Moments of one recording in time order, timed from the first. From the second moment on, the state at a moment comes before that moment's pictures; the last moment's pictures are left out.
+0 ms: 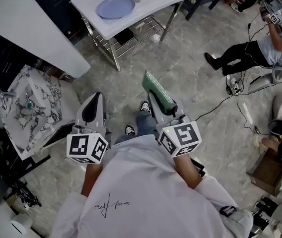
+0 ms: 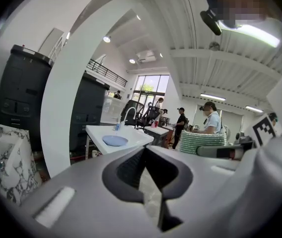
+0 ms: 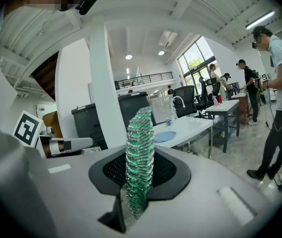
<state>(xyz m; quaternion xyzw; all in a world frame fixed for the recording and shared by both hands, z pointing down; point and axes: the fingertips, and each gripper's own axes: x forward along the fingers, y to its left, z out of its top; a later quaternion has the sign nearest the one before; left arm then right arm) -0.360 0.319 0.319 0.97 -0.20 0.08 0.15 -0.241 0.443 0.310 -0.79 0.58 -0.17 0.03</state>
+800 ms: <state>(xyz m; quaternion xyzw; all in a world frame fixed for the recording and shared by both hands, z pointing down) -0.168 0.304 0.325 0.97 -0.16 0.15 0.09 -0.077 0.399 0.371 -0.76 0.58 -0.29 0.09</state>
